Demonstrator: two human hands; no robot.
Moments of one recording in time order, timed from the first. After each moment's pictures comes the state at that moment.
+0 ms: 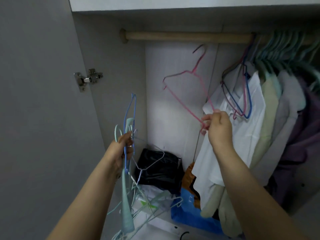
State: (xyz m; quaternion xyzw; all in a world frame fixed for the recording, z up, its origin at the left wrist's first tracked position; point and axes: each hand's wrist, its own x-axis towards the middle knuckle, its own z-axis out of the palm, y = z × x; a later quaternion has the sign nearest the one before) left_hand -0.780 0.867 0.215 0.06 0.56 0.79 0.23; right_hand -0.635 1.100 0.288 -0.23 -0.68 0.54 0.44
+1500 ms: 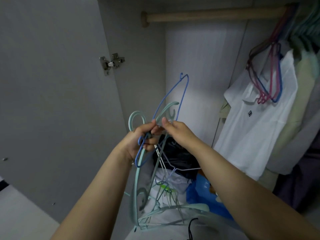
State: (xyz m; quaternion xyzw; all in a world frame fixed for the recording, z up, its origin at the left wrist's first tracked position) left_hand -0.716 0.839 0.248 0.17 0.47 0.75 0.44; right_hand -0.678 0.996 0.236 -0.04 -0.85 0.52 0.07
